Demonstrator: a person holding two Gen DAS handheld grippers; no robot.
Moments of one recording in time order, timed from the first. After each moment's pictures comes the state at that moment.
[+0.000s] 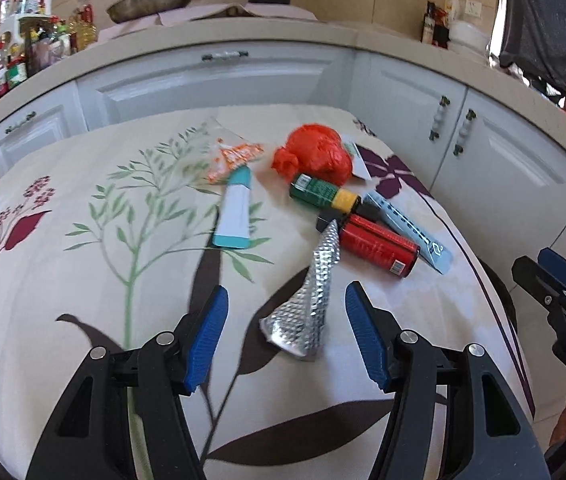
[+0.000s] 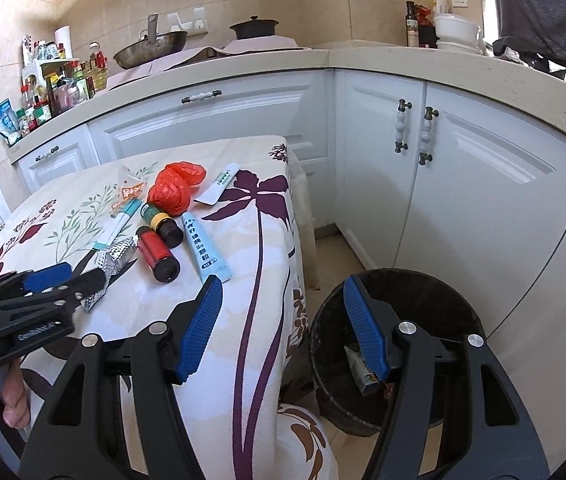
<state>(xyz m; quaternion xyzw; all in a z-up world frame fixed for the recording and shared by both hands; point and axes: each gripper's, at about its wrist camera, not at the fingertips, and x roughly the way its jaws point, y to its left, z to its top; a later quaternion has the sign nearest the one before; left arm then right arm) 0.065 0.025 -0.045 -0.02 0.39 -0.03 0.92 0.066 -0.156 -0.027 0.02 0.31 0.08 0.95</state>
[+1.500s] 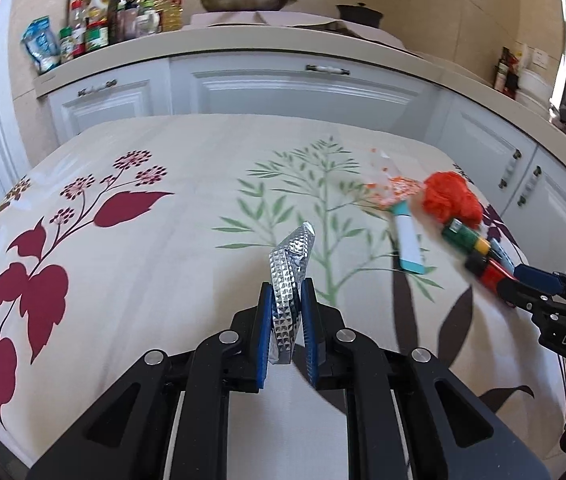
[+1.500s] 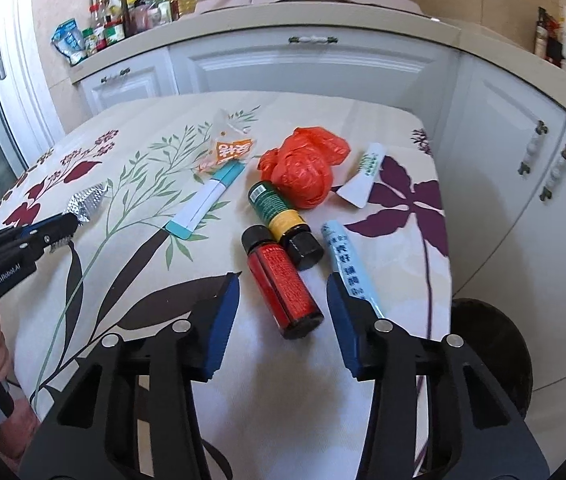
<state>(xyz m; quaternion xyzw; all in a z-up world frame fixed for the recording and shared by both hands) 0.045 0.141 -0.033 -0.07 0.36 0.07 0.93 0.132 -0.051 -0.030 -0.07 0.40 0.23 0.88</state>
